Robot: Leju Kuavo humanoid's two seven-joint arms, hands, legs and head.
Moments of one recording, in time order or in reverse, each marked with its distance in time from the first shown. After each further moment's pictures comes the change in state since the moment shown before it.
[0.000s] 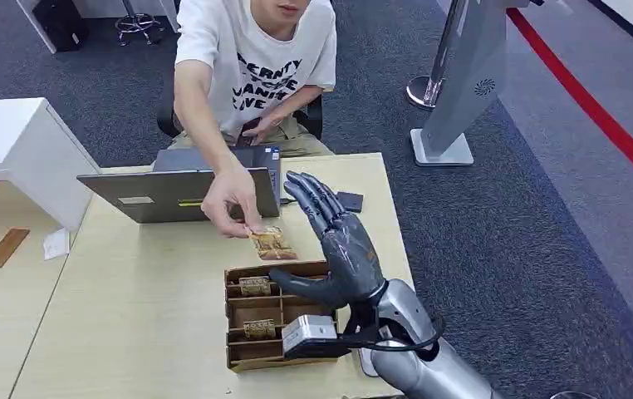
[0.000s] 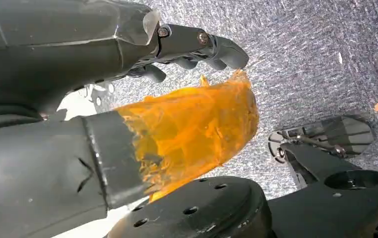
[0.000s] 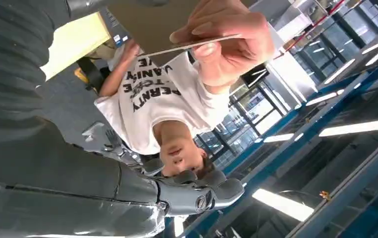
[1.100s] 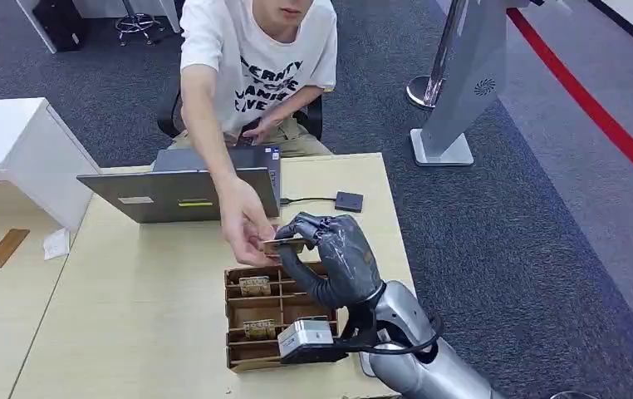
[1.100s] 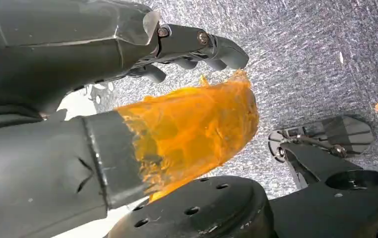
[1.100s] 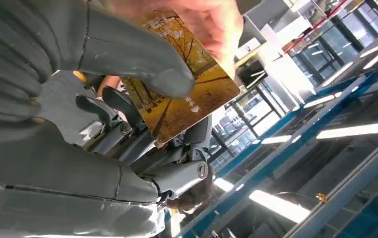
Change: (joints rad) left arm 0.005 0.000 -0.001 0.000 0.011 0.000 -0.006; right arm -0.008 -0.010 0.026 -0.005 0.009 -0.007 0.019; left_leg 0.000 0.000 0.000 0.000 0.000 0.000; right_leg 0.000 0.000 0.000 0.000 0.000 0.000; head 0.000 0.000
